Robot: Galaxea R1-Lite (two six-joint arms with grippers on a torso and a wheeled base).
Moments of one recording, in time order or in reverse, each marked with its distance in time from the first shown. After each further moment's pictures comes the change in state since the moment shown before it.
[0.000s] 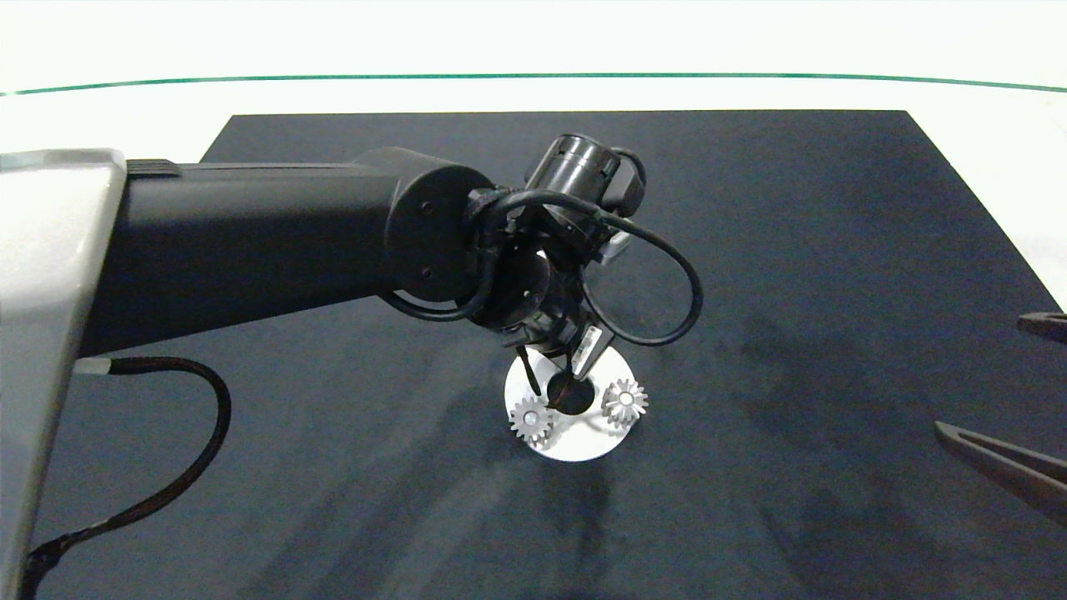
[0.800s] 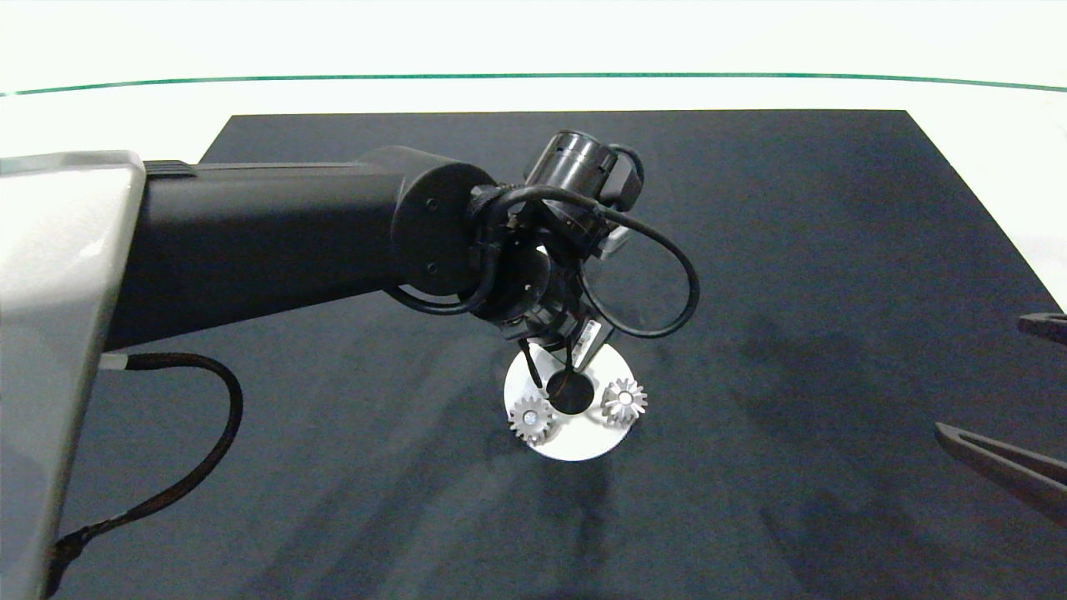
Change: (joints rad) left arm 0.007 0.012 -0.030 0.001 0.000 0.010; right arm 0.001 0.000 0.000 0.000 0.000 0.000
